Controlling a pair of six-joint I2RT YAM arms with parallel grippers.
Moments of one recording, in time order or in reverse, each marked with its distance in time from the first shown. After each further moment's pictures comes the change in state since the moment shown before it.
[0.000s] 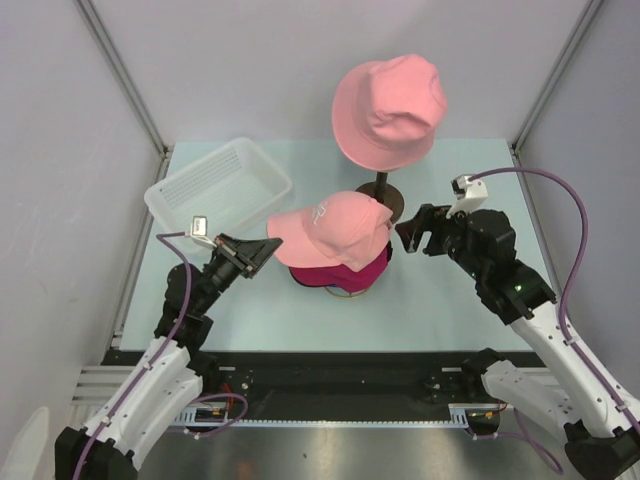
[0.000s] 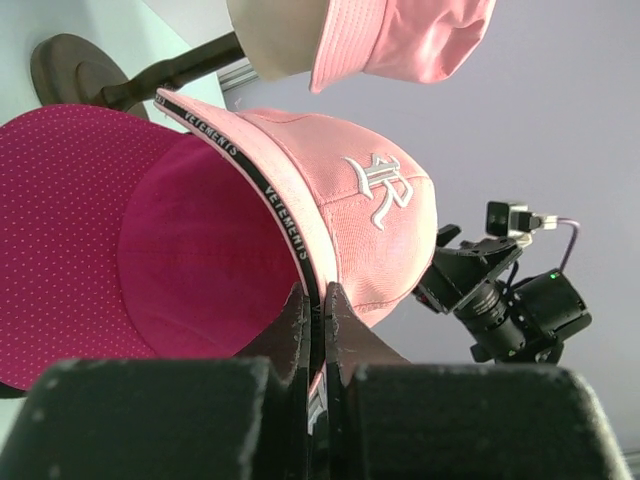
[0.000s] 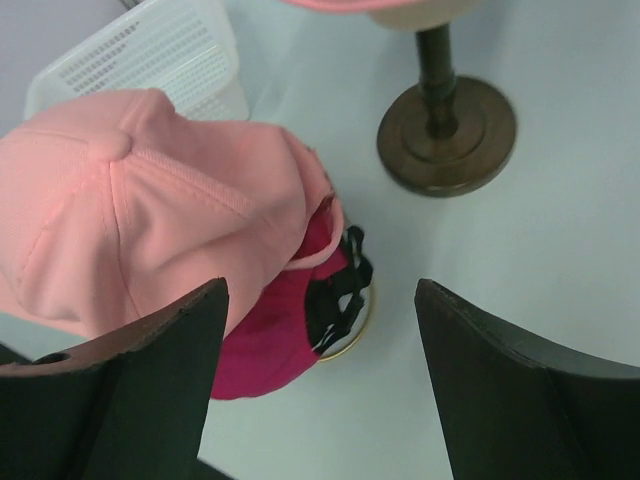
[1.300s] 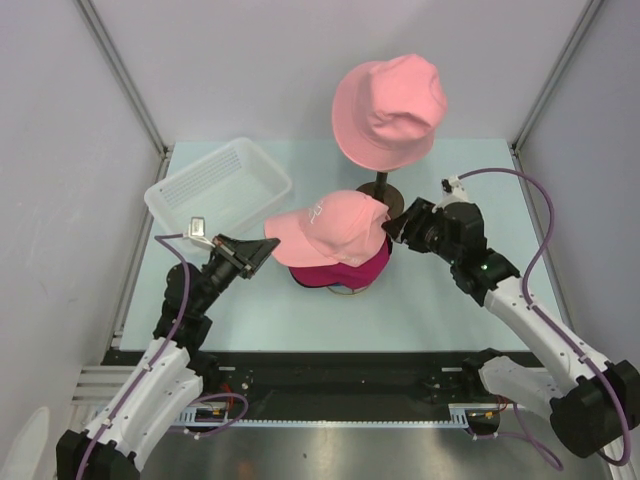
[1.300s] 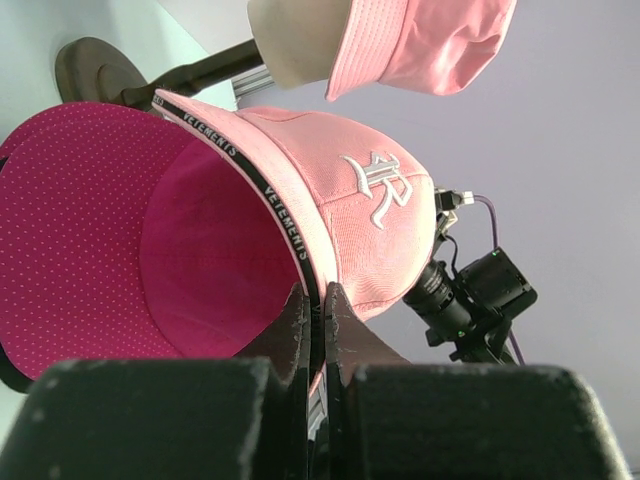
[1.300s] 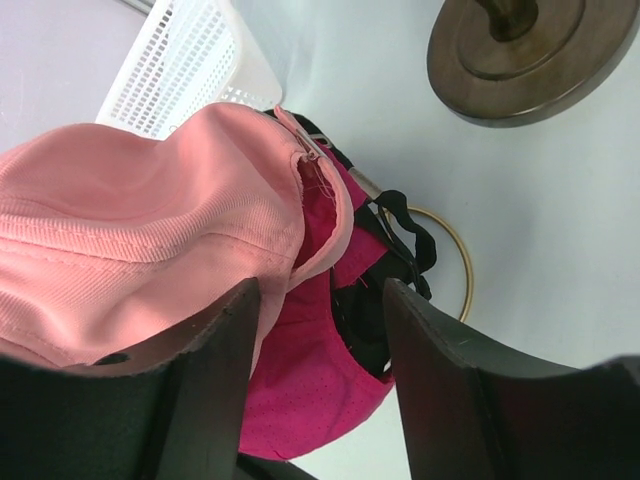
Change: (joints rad) left arm 0.021 -0.011 0.000 -0.043 -0.006 -0.010; right arm -0.069 0.178 -0.143 0.220 -0.130 0.390
